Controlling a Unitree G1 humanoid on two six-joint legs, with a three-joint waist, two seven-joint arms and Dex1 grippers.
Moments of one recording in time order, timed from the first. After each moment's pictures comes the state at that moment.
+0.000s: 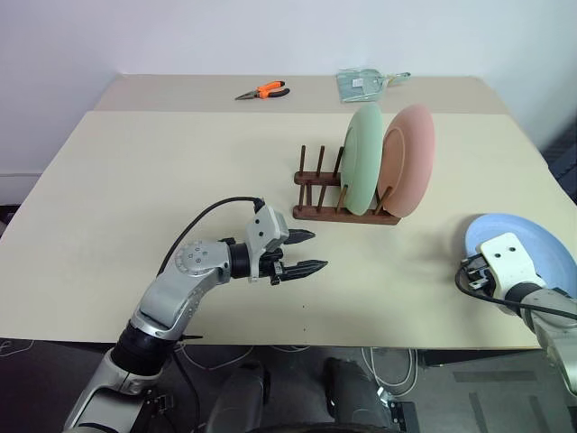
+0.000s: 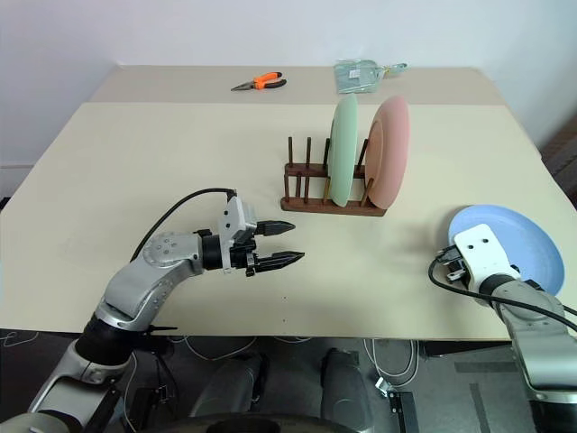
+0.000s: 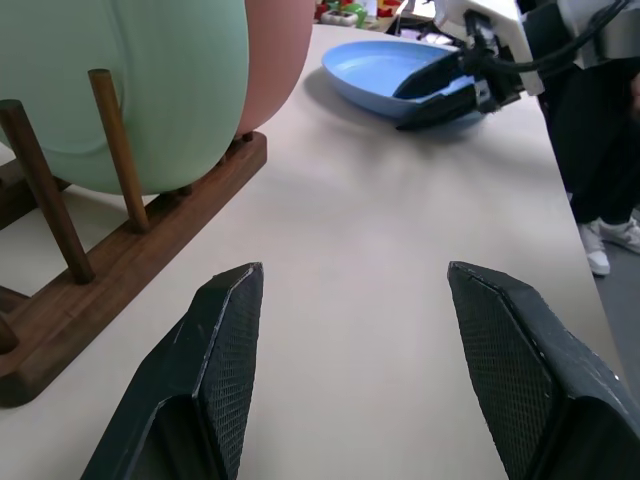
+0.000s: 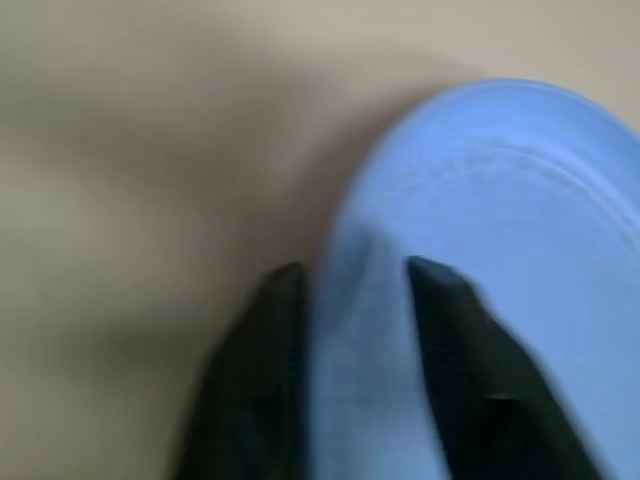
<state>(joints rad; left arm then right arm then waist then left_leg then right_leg) -0.36 0.43 -0.28 -0.28 -0.38 0.46 -0.85 0.14 -0.76 -0.28 -0.30 0.13 0.66 0.38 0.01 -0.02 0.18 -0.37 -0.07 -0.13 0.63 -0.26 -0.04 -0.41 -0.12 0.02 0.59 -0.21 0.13</state>
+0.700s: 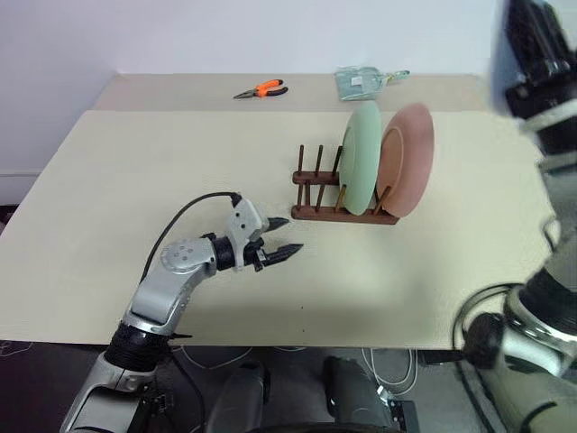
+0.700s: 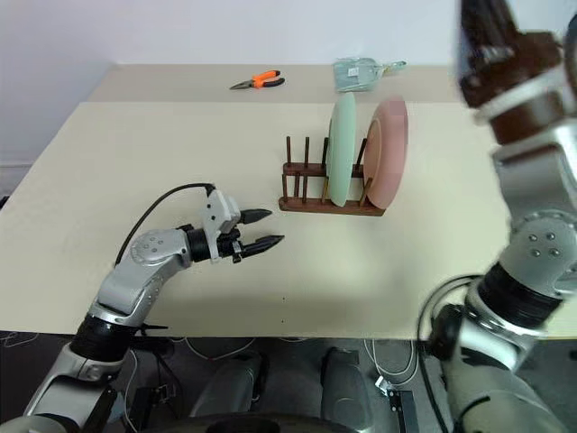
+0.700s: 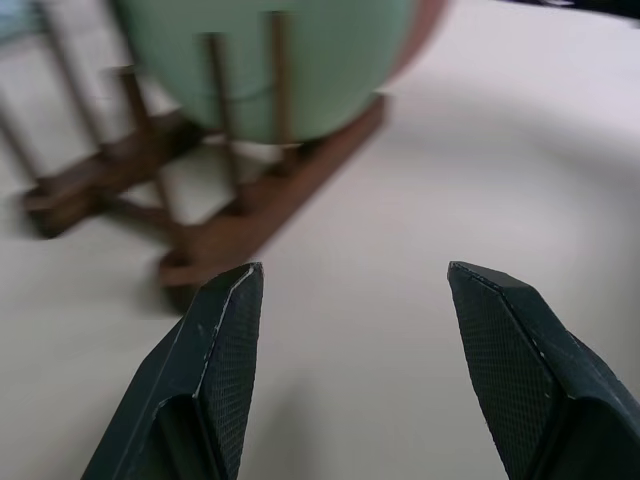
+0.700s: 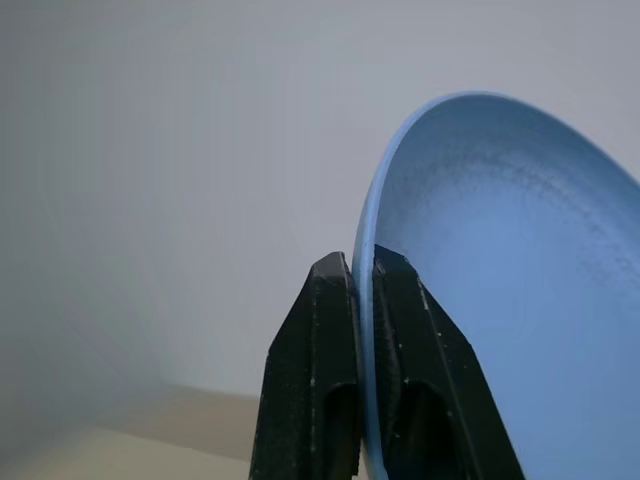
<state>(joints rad) -0.34 0.43 -0.17 -0.12 -0.28 0.31 -0.77 -0.80 -0.36 -0.50 -0.48 1.08 0.77 0.11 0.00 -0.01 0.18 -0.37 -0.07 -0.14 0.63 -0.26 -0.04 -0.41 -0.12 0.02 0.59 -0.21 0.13</state>
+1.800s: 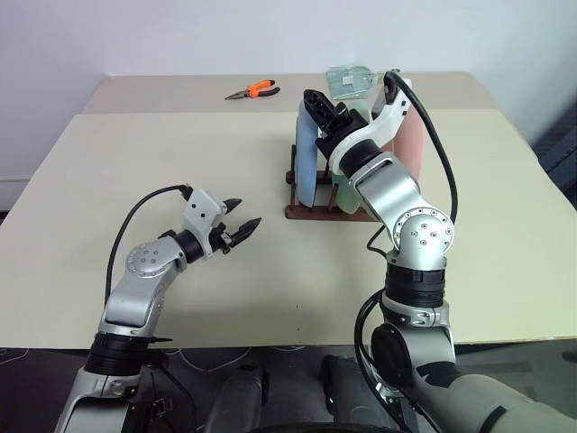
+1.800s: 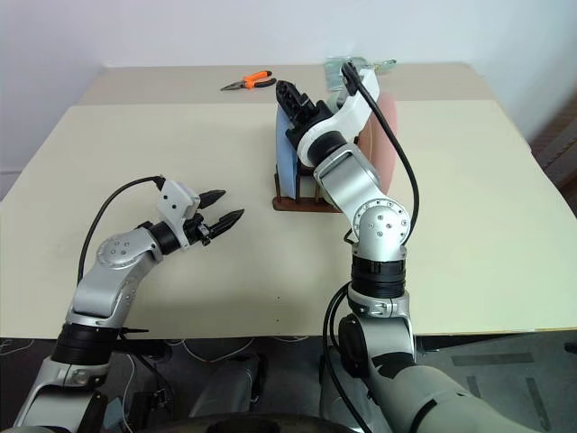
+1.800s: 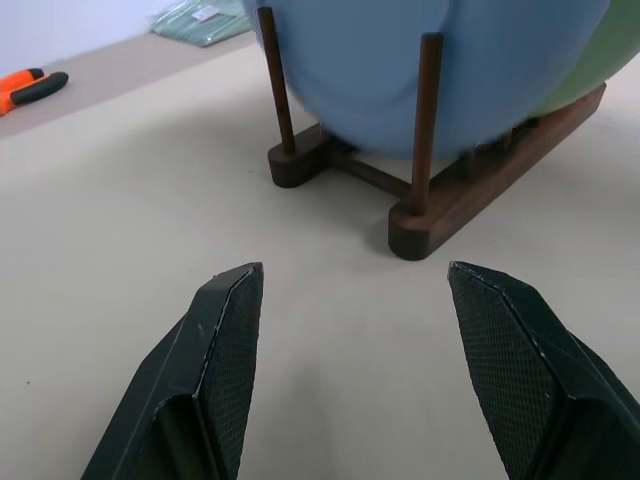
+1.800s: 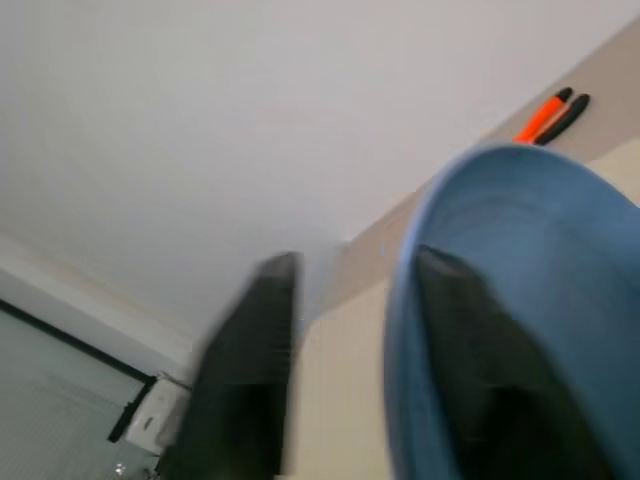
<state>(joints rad) -0.28 0.46 -0.02 -0.11 -0.25 0.26 -0.66 -0.79 0.01 -0.15 -0.11 1.07 0.64 -0.30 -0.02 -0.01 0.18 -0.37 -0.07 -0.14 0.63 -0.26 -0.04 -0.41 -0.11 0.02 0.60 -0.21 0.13</state>
